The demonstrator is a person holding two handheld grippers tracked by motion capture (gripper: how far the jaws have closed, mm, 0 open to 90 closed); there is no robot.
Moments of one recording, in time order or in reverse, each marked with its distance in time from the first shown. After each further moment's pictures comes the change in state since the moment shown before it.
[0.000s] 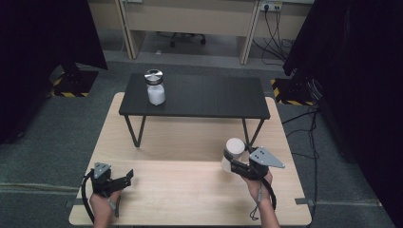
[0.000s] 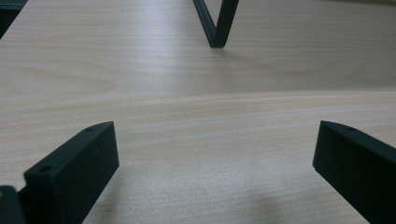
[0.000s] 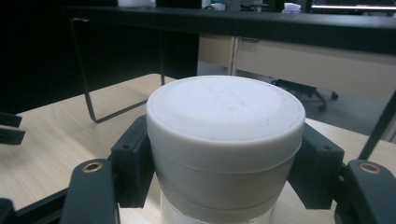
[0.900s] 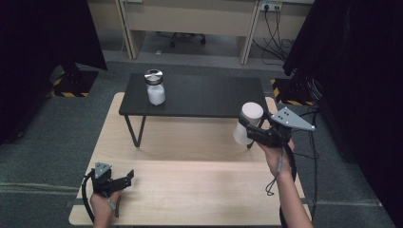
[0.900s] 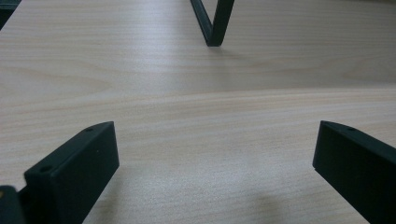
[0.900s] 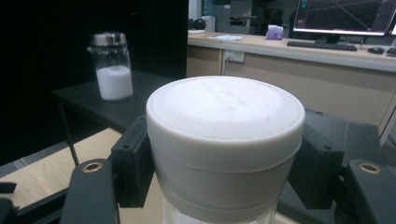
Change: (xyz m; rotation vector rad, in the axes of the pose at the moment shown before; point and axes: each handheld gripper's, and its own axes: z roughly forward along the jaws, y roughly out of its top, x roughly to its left) left arm 0.000 0.001 0.001 0.007 -0.008 0.010; right arm -0.034 0.122 -0.013 -0.033 -0.028 0.015
